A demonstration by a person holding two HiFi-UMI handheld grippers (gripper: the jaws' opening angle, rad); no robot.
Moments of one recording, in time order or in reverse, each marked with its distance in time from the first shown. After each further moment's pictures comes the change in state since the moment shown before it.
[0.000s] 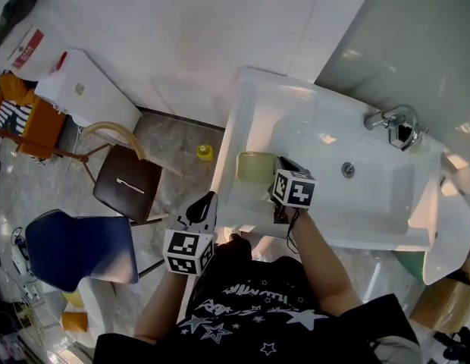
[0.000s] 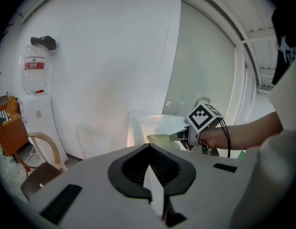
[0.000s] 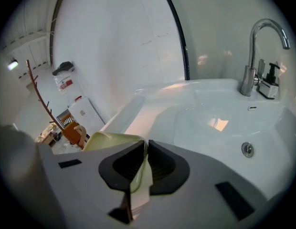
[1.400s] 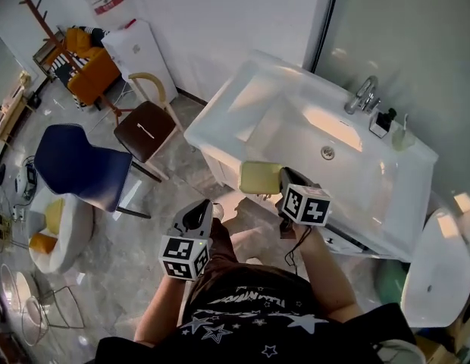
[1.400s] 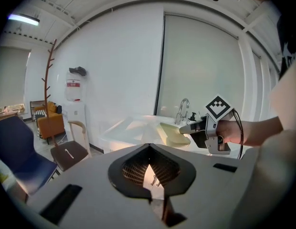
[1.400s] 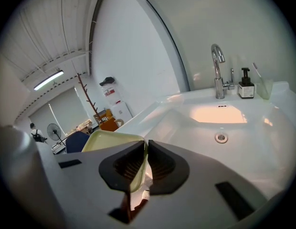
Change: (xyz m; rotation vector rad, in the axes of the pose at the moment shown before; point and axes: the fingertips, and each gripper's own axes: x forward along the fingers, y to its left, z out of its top) left arm -0.165 -0.286 -0.127 -0.063 -0.164 0.326; right arm -0.262 -0.108 -0.116 -0.140 -0.117 0.373
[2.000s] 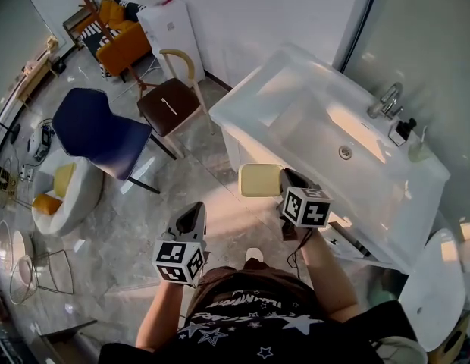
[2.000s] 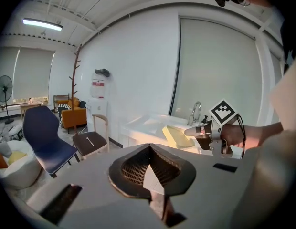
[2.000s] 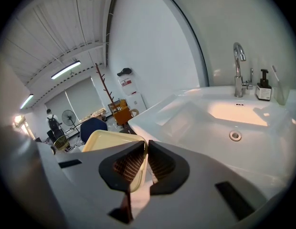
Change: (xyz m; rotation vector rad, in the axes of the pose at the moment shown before) left arm -0.092 0.013 -0.038 -0.117 -0.029 0.204; right arm -0.017 0.055 -0.046 -0.138 0.082 0.149
